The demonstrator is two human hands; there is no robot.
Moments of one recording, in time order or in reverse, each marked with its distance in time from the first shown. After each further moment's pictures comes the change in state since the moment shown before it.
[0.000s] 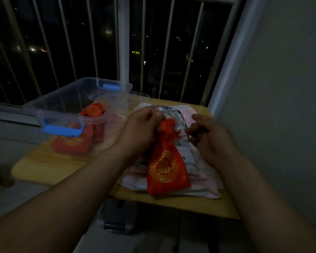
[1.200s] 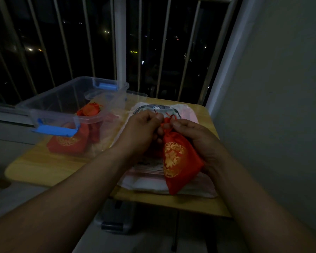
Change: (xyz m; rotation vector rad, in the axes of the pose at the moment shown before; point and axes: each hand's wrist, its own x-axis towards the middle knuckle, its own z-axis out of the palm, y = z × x) left_hand 0.000 -0.002 0.011 -0.154 -0.033 -0.149; right_hand -0.018 0.005 0.011 0.010 -0.373 0.122
